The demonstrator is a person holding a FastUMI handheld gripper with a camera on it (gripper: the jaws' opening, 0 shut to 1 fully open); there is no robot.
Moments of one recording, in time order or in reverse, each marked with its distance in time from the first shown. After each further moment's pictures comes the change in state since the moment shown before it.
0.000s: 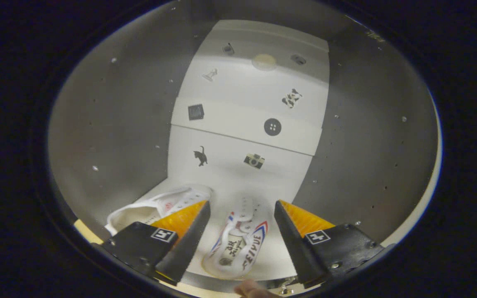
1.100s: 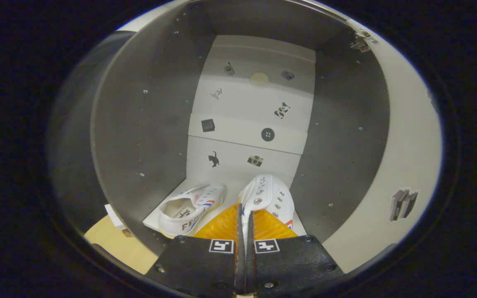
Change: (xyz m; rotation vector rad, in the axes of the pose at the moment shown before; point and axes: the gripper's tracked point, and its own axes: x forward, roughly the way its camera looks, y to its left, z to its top) arm -0.047 0.001 0.000 -0.001 0.041 -0.037
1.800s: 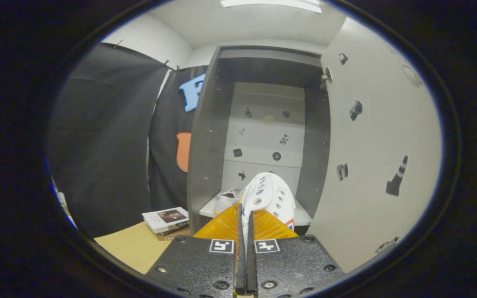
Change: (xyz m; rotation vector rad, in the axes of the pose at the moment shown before) arm -0.197 0.028 -0.016 0.066 -0.266 0.057
